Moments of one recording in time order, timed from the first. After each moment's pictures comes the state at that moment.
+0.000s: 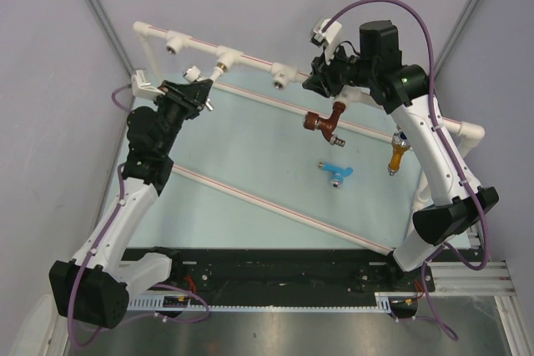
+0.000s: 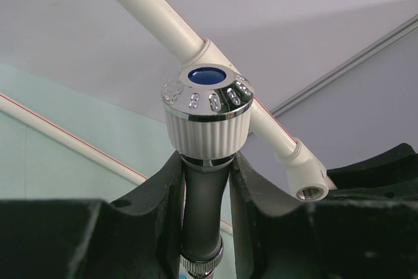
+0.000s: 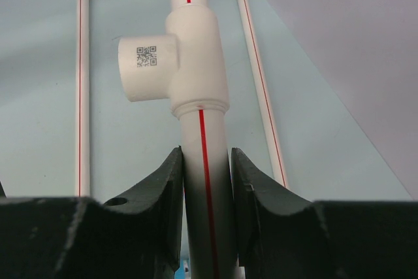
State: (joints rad) left arm -0.21 1.05 0.91 0.31 0.10 -0.89; right arm 0.42 1.63 1.99 -0.78 -0.52 -0.38
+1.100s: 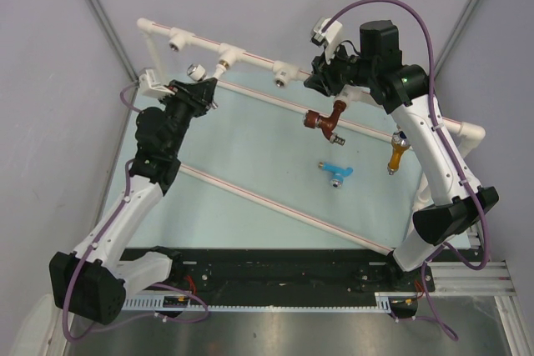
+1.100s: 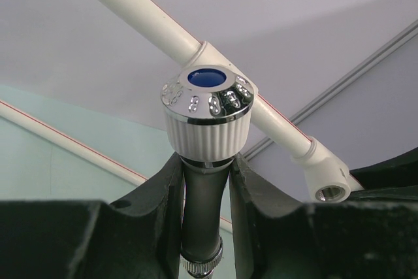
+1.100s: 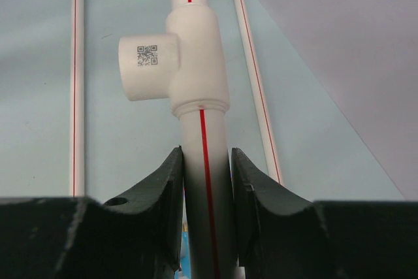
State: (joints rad) left arm -0.29 1.08 0.90 0.37 -0.02 -0.76; right arm 0.42 1.63 1.99 -0.77 -0.50 -0.40
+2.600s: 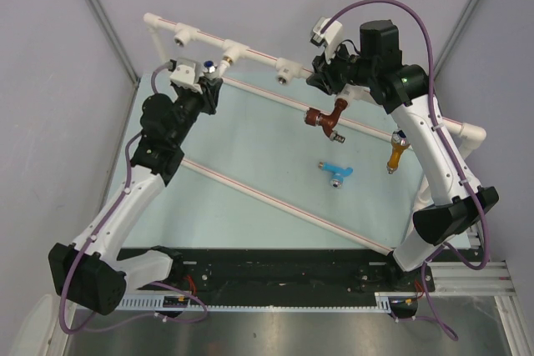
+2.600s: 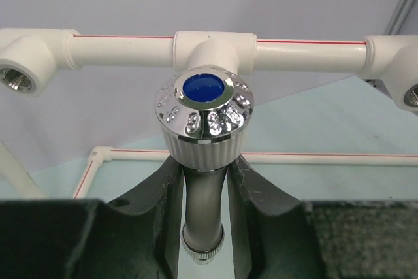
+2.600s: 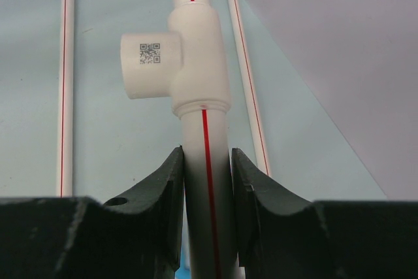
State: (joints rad) left arm -0.34 1.14 1.03 0.24 0.08 -0.03; right arm 0.42 1.63 1.99 -0.77 -0.46 -0.43
